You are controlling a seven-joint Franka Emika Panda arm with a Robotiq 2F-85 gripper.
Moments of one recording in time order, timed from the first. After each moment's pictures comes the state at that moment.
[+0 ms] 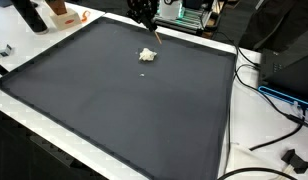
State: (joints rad) arm 0.05 0.02 -0.07 -2.36 0.79 2.21 -0.63
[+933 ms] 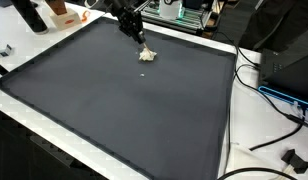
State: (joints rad) arm -0.06 0.19 -0.07 -2.30 0.94 2.20 -0.65
